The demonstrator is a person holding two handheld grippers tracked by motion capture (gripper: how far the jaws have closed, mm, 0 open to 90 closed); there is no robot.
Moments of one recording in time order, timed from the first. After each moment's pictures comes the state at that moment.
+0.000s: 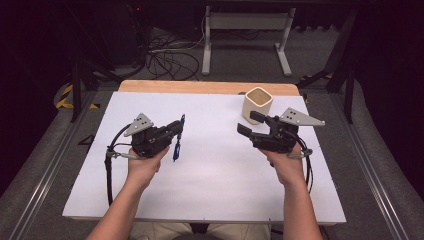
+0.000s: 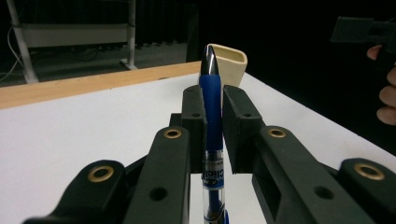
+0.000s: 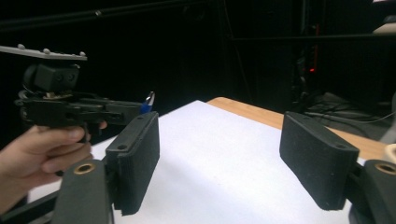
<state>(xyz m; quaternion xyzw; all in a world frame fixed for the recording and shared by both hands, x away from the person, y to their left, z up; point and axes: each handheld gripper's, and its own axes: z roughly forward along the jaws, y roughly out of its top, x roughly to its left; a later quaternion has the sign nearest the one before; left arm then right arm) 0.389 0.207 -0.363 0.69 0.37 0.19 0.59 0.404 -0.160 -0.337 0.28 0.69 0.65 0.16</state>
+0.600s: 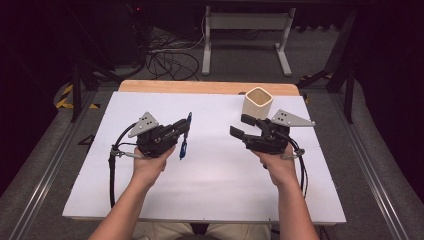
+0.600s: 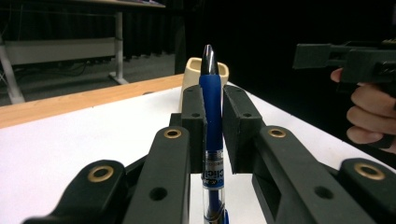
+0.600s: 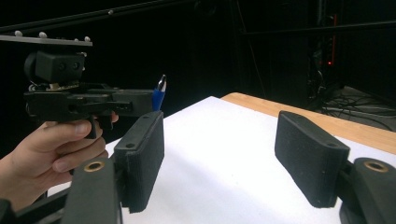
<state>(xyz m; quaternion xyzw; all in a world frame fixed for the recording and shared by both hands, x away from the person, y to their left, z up) 0.383 0.195 -0.357 0.69 0.34 0.18 0.62 0.406 -0.144 -0.346 0.27 0.69 0.65 0.13</state>
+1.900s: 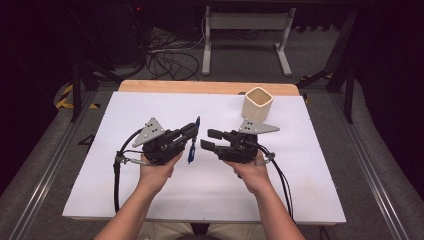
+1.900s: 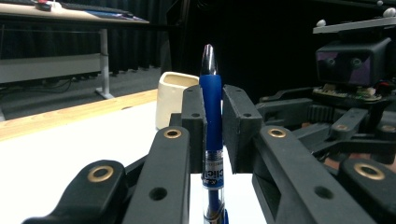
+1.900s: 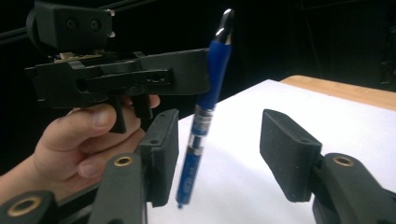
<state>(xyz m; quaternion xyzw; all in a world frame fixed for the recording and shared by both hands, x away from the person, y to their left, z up) 0.363 0.174 -0.354 0.68 0.31 0.18 0.64 0.400 -0.077 -0.372 0.22 0.72 0.66 0.04</state>
